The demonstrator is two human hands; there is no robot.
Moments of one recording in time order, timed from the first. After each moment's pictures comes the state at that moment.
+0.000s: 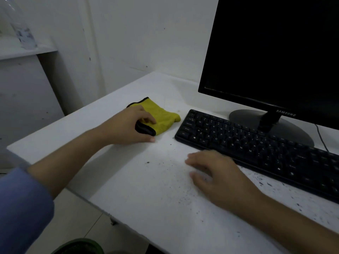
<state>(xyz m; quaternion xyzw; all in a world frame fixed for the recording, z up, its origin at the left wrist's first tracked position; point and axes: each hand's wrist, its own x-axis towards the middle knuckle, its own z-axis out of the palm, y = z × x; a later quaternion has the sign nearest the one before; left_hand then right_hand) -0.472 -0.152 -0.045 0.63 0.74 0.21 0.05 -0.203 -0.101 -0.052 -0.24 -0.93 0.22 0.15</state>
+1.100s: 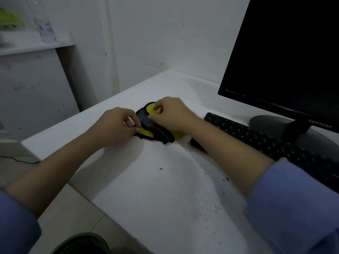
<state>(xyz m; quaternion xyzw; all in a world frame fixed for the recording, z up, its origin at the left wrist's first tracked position) -0.495 -0.182 -0.048 0.45 0.84 0.30 0.08 -0.393 -0.043 -0.024 -0.23 -0.95 0.18 0.09</state>
